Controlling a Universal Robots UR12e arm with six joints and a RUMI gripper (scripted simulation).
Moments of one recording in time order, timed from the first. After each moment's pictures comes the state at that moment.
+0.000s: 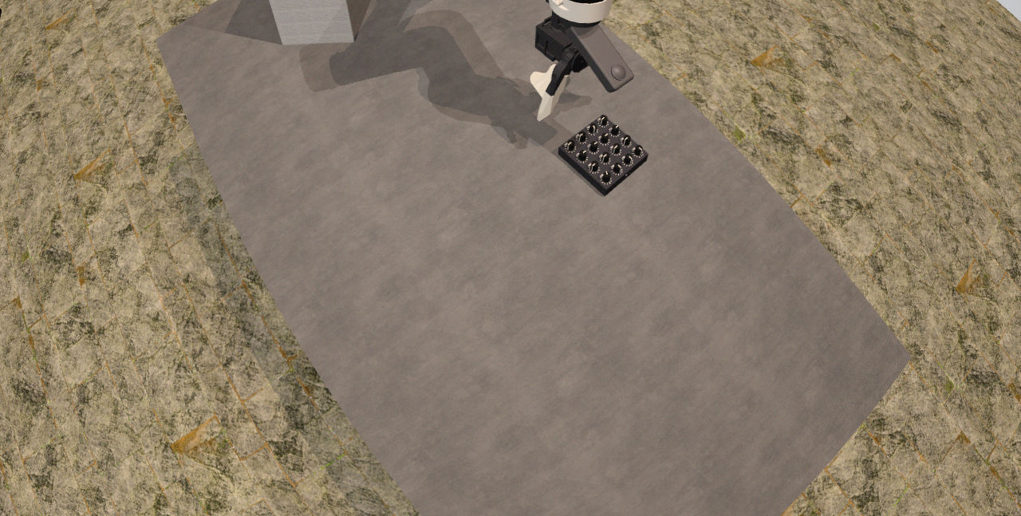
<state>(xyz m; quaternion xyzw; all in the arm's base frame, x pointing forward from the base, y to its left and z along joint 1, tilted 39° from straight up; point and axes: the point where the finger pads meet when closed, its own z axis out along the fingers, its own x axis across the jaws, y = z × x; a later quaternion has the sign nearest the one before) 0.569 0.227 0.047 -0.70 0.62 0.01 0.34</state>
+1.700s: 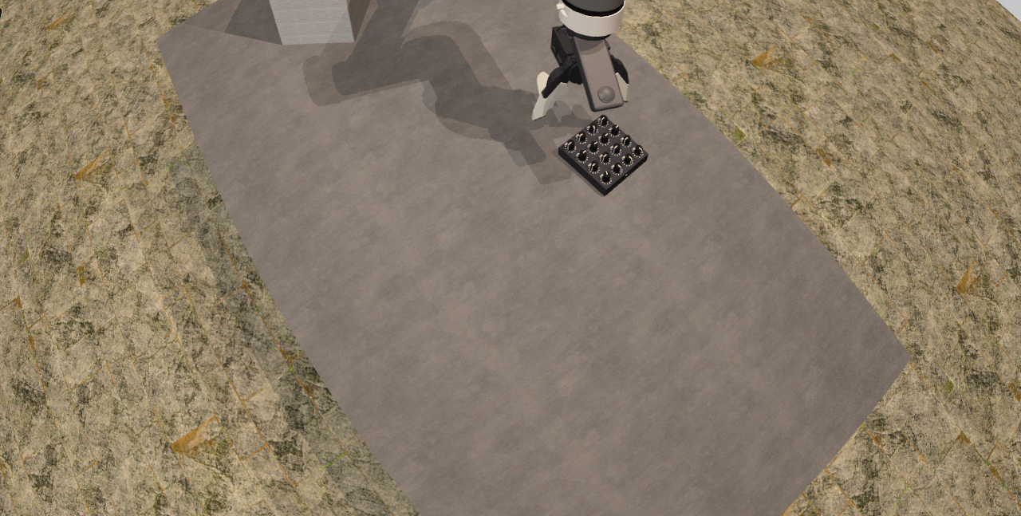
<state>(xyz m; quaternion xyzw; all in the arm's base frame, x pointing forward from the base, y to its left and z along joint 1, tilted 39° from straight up) 0.596 0.214 0.053 -0.55 0.76 0.09 0.33</state>
